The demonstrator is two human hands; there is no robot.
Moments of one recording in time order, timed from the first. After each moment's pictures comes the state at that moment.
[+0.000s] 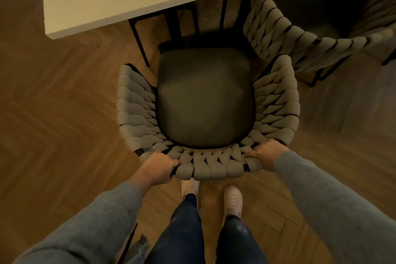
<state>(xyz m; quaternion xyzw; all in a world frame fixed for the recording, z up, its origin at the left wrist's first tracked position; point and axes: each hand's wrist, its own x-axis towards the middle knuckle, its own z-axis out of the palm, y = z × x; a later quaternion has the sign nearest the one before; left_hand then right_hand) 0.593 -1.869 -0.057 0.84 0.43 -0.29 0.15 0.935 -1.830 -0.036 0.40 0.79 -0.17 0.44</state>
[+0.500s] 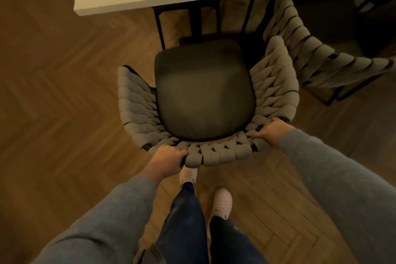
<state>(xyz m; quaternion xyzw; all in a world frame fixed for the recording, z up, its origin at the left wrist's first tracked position) 0.669 -1.894 -0.045 0.78 0.56 -0.20 0.18 0.978 -1.751 -0.029 0.29 0.85 -0.07 0.43</state>
